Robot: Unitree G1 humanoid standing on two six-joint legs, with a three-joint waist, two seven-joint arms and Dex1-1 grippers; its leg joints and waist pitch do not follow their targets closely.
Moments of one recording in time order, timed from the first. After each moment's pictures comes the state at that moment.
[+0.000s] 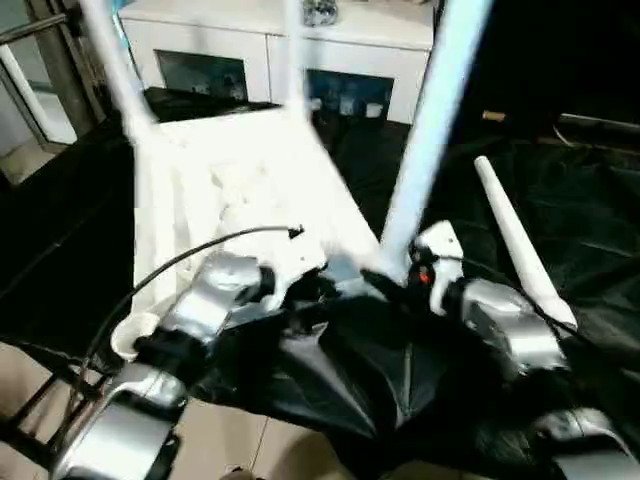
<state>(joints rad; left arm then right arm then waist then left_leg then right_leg) -0.61 0.27 -0.29 0.61 0.07 0.07 -1.12 -0.46 -0.27 0.09 0.57 0.17 0.10 0.89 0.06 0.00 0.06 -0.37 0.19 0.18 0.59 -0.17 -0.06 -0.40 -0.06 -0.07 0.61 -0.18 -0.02</state>
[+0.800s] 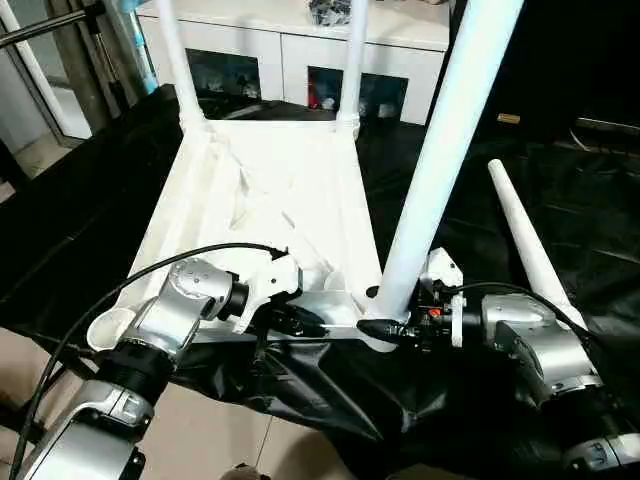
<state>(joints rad) -0.56 0.37 -0.31 0.54 0.00 0.07 -1.35 -0.37 -0.37 0.16 0.39 0.24 0.23 1.16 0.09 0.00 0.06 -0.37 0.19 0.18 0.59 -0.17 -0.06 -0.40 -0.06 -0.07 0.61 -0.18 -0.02</state>
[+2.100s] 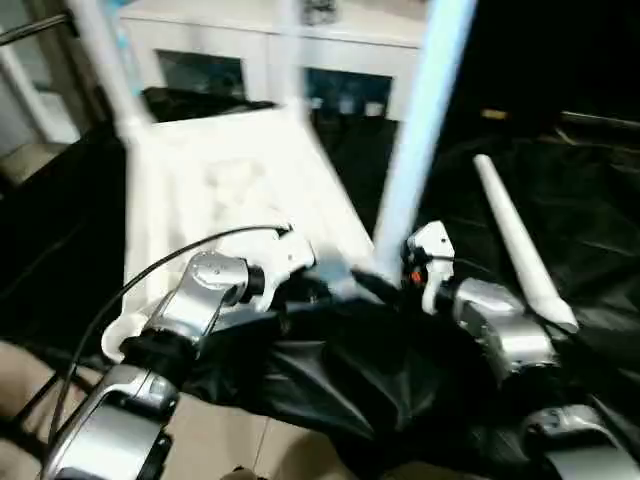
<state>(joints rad) -0.62 0.31 -0.28 0.64 0.03 0.06 -1.20 -0.46 -0.28 0.11 0.57 0.18 0.09 1.00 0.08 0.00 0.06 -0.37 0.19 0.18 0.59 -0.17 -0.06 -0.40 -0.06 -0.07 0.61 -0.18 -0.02</state>
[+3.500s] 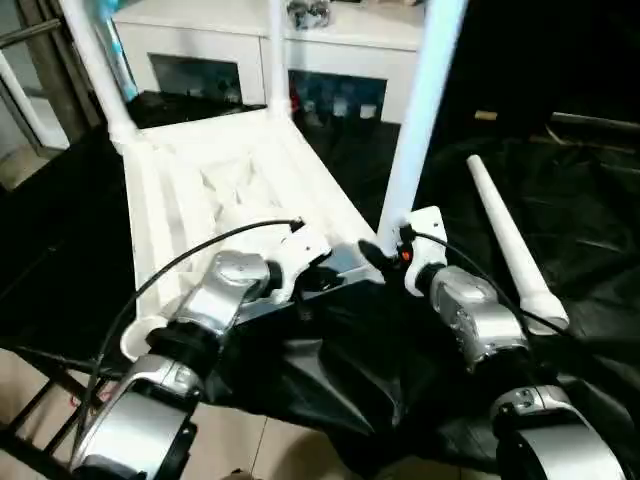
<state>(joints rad) -0.69 0.18 -0.25 0.74 0.10 0.13 -0.89 -0.60 -0.10 0.00 0.77 0.12 0.10 0.44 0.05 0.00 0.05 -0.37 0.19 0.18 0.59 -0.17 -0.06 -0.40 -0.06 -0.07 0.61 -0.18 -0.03</state>
